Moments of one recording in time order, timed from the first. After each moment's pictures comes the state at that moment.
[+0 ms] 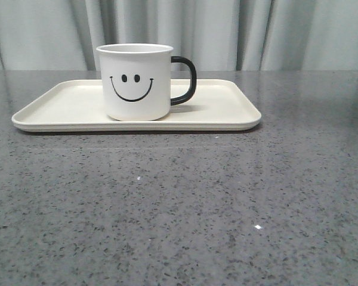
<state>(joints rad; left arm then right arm) -0.20 0.57 -0.61 0.05 0.69 -0.26 0.26 1.30 -1.61 0.13 0.89 -0.51</state>
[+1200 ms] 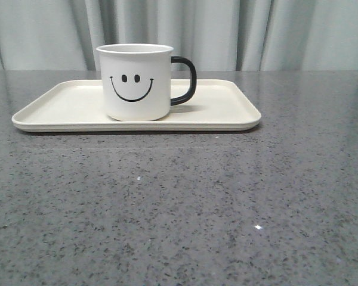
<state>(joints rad) -0.20 0.57 -0.61 0.05 0.69 -0.26 0.11 0.49 -0.48 0.13 0.51 -0.27</state>
